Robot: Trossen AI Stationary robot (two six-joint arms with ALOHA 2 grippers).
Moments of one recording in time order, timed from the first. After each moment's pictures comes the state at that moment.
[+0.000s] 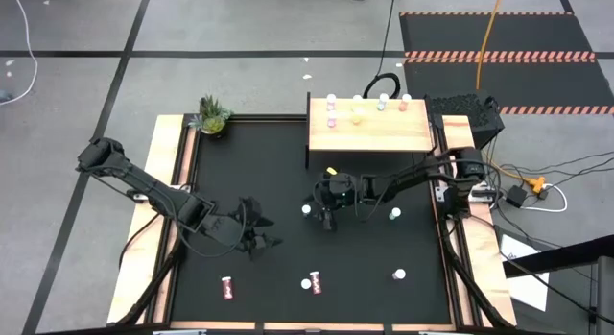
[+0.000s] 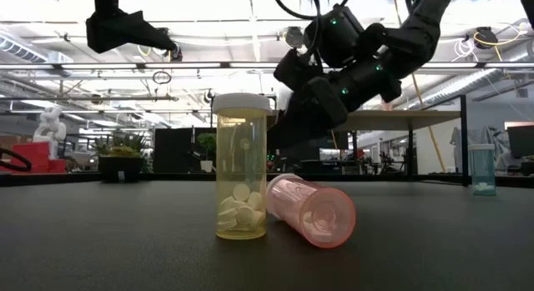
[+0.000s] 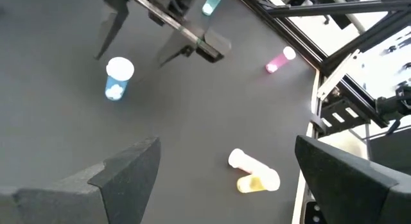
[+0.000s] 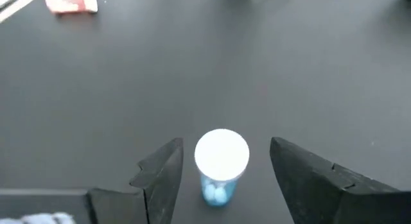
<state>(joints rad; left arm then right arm) -0.48 1.26 0.85 -0.23 -0.40 -0.97 -0.03 1.85 0.82 0.50 -0.14 -0.07</state>
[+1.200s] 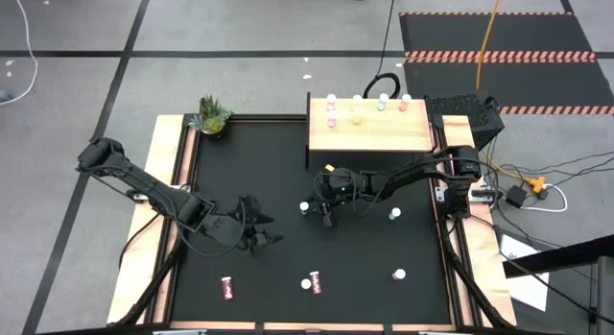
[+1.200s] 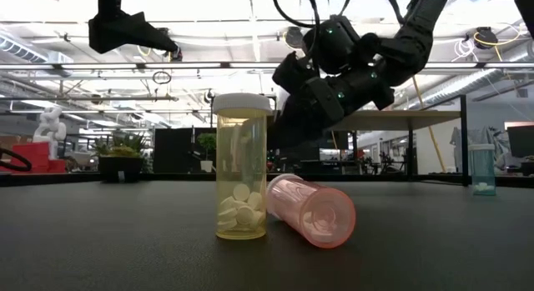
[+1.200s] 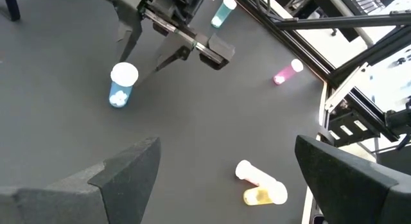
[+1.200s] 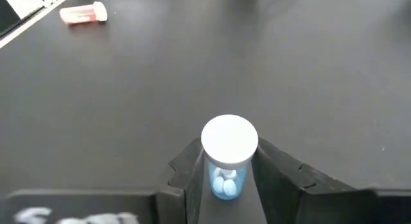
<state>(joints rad) -0.48 1.26 0.85 -0.24 -0.45 -0.98 -0.08 1.87 0.82 0.56 -0.24 -0.06</state>
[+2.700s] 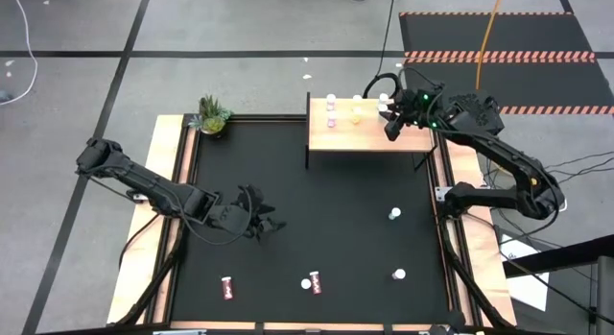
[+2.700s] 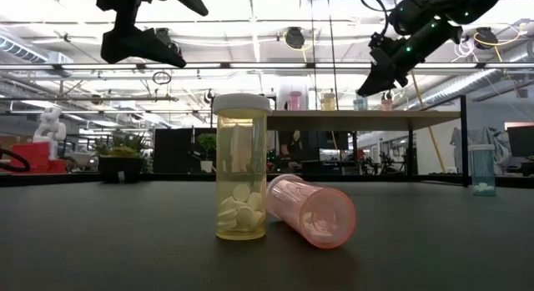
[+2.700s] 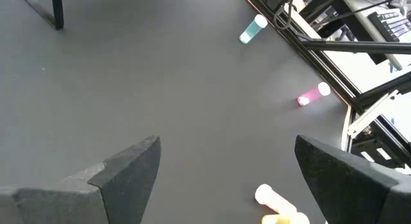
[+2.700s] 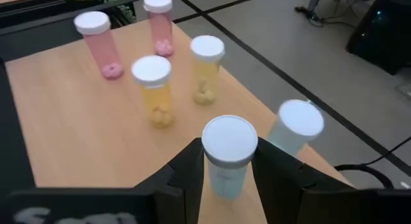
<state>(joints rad) -0.39 1.26 0.85 -0.26 -0.45 -1.01 -0.95 1.09 0.82 -0.27 -0.24 -0.20</state>
